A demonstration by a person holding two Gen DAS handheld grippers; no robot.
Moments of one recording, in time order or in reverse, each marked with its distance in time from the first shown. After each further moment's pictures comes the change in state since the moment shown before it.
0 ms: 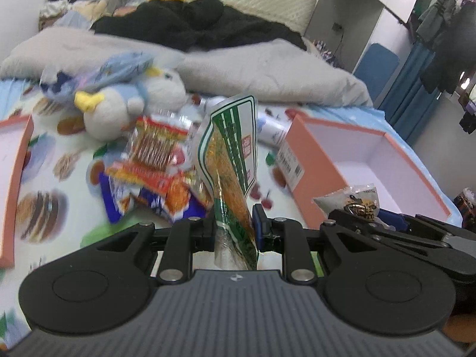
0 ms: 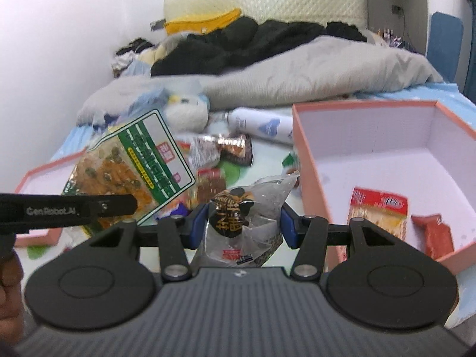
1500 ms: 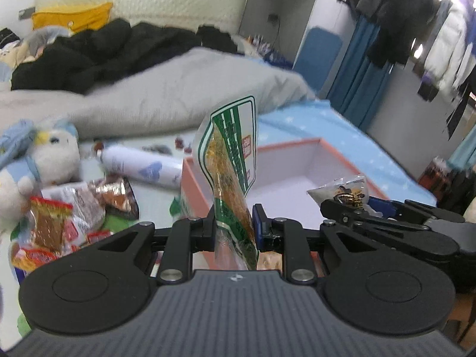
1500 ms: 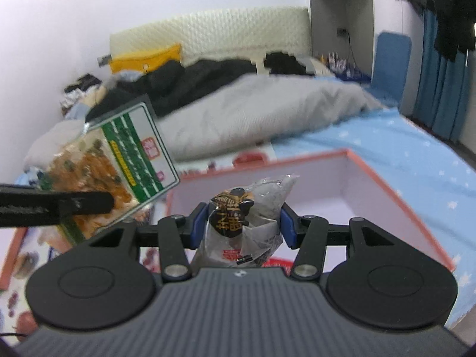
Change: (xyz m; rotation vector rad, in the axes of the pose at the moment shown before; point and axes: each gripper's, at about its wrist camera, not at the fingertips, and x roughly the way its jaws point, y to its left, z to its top) left arm 0.064 -0.154 0.071 0.200 0.016 -0.148; right arm 0.001 -0.137 0.048 0.072 -0.075 -0.181
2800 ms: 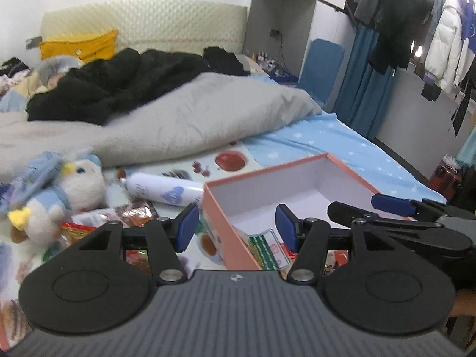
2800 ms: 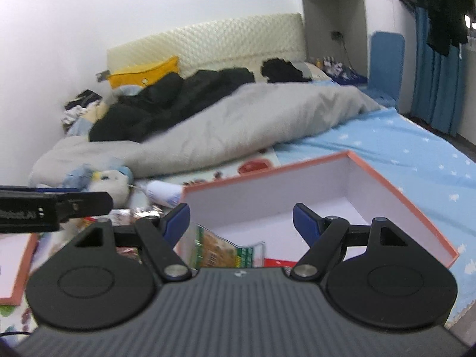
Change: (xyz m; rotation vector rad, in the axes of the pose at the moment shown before) left arm -0.055 0.008 0.012 0.060 -0.102 0.059; right arm -0.037 0.022 0.015 0.023 -0.086 0.030
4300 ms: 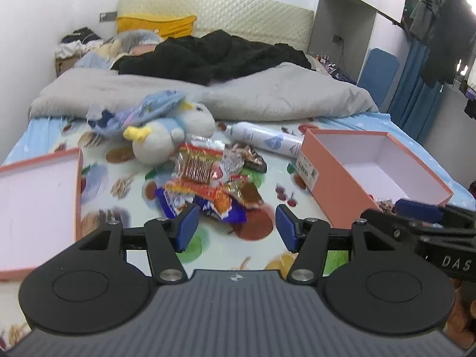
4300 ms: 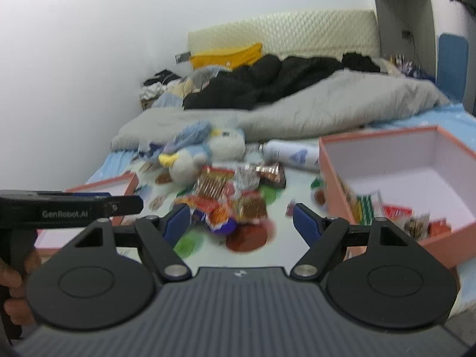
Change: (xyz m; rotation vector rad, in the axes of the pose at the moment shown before) left arm -0.143 0.116 -0.142 -0.150 0.013 0.187; right arm -0.071 0.131 -0.089 -0.057 0.073 0.249
